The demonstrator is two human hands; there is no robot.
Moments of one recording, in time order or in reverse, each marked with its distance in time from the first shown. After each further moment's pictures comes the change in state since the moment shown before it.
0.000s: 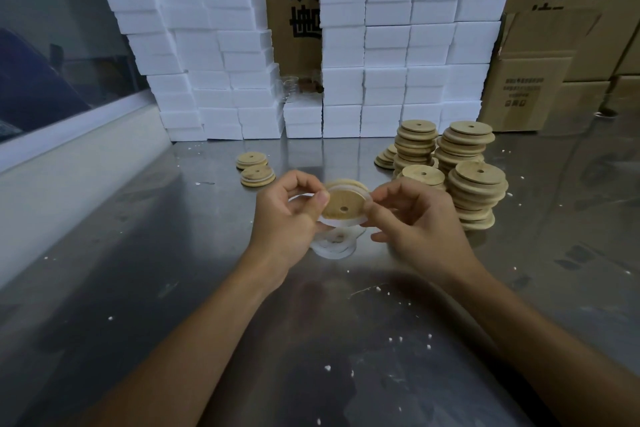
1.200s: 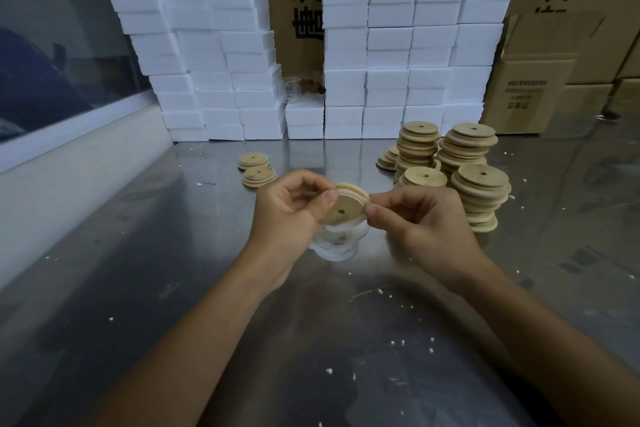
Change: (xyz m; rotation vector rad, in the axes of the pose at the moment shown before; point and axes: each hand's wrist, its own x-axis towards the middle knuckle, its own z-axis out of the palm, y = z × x) left_hand 0.000 0.007 -0.002 -0.067 -0.042 0.021; right_hand 0.006 0.005 -0.006 0.010 -0.015 -0.011
